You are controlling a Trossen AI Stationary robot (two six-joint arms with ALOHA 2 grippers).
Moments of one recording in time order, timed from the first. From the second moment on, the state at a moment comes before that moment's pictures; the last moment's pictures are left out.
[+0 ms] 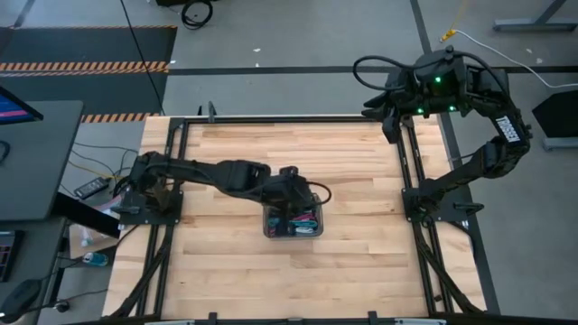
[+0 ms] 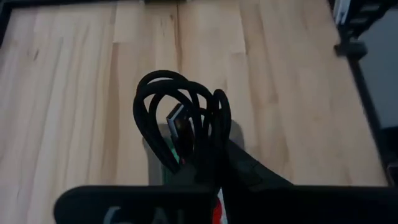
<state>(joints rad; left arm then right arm) -0.17 1.83 1.86 -0.86 -0.12 -0.07 -0.27 1.34 2.13 -1.37 0.06 0.10</state>
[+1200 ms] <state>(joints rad) -0.16 2.03 1.86 -0.87 -0.04 -0.10 -0.27 1.34 2.13 -1.36 0.03 0.10</state>
